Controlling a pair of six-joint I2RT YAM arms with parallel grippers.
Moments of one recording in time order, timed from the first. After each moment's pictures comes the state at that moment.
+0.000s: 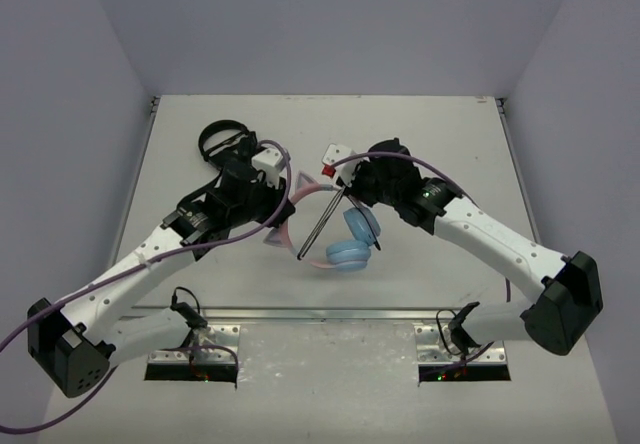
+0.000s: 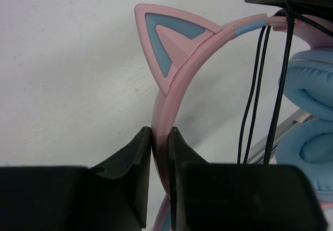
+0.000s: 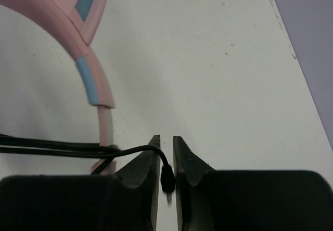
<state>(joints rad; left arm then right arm) -0.62 1.02 0.89 -0.42 0.08 -0.27 0.70 1.33 1.07 -0.33 -0.02 -0.56</state>
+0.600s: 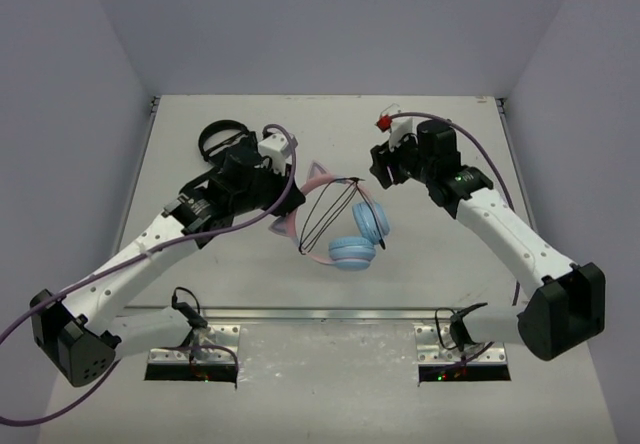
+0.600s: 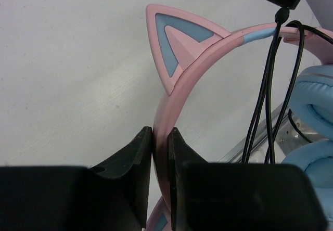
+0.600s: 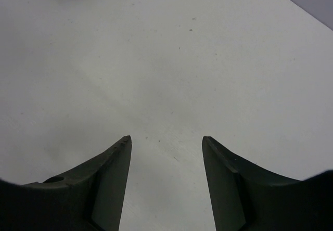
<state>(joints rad) -0.63 1.09 1.04 -0.47 0.13 -0.29 0.40 1.30 1.03 -0.23 -0.18 -0.24</state>
